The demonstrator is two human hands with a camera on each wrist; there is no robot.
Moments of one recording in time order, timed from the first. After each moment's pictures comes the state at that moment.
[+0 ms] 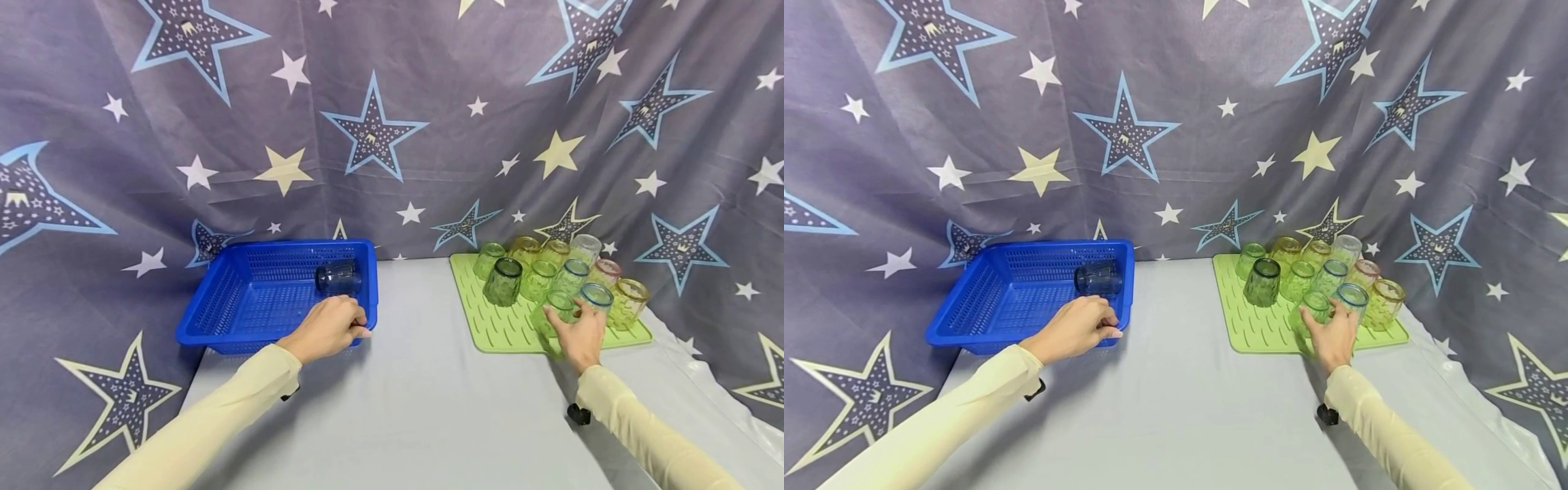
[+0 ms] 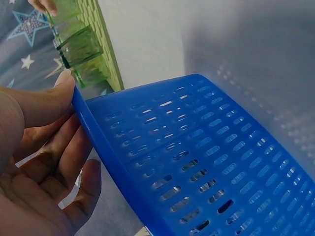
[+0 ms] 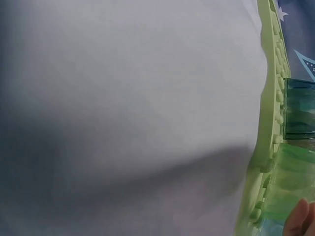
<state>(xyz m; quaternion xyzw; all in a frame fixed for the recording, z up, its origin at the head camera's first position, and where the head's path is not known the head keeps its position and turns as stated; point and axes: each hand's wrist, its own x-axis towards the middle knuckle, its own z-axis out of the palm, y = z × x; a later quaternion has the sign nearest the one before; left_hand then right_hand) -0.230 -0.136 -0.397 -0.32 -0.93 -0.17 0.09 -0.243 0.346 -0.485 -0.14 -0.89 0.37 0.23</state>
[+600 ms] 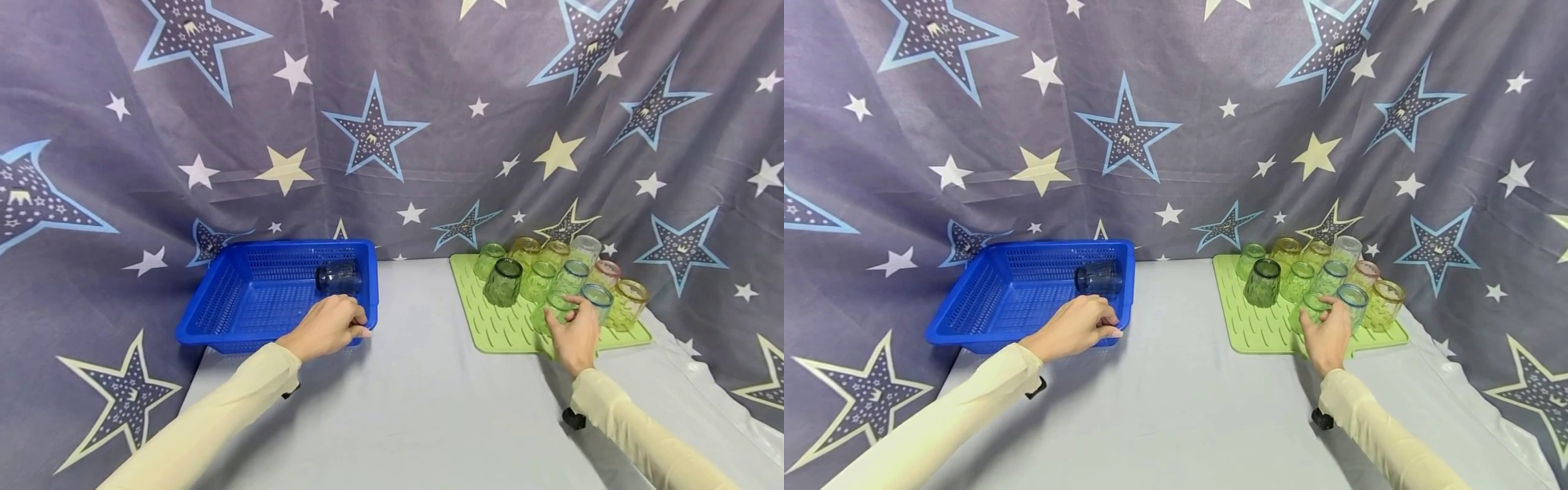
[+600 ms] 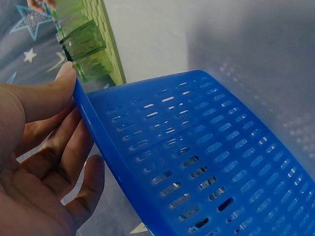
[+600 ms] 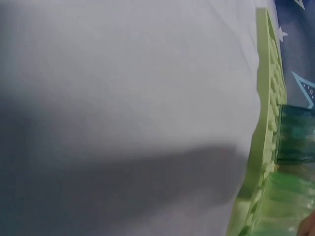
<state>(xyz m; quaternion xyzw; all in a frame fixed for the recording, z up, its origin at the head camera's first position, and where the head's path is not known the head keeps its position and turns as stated) -0.231 -0.138 -0.398 -0.31 -0.93 -0.17 0.08 -0.239 0.329 -0.481 -0.11 -0.87 0.37 0.30</state>
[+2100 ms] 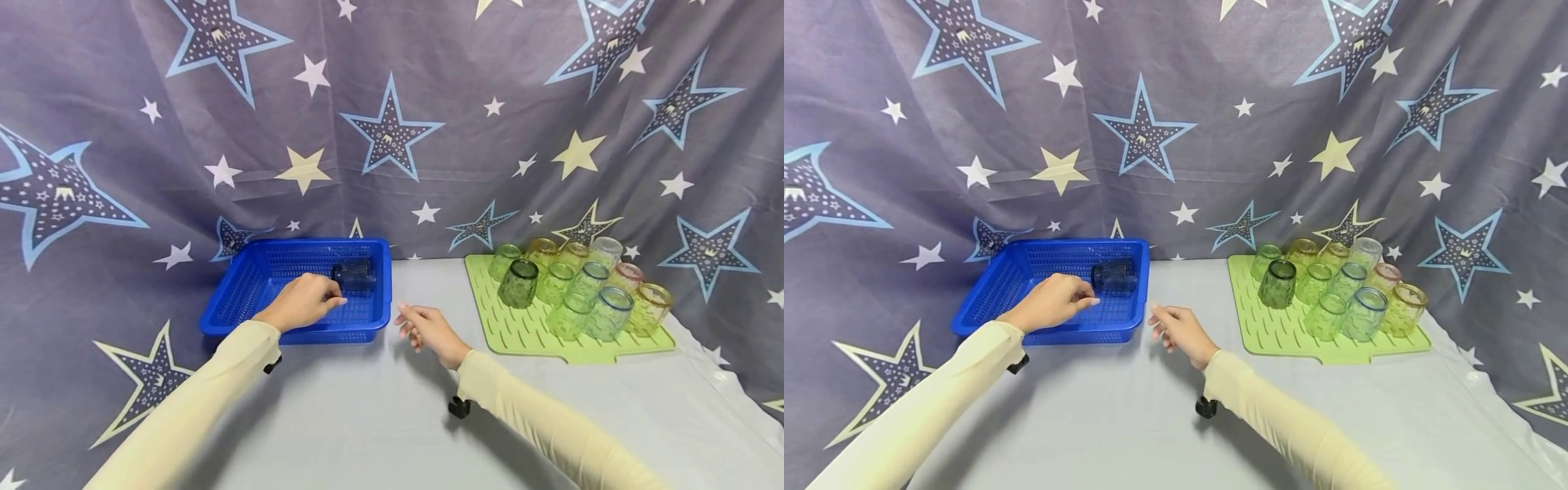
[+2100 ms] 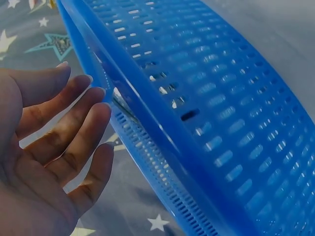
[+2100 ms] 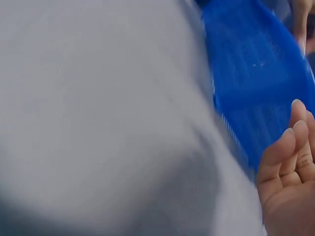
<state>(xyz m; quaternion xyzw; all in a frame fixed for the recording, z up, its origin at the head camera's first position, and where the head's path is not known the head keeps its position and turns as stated) -0.256 -0.202 -0.377 -0.24 -0.96 -0.16 0.03 -0.248 0.084 -0.463 0.10 -0.73 0.66 -0.16</state>
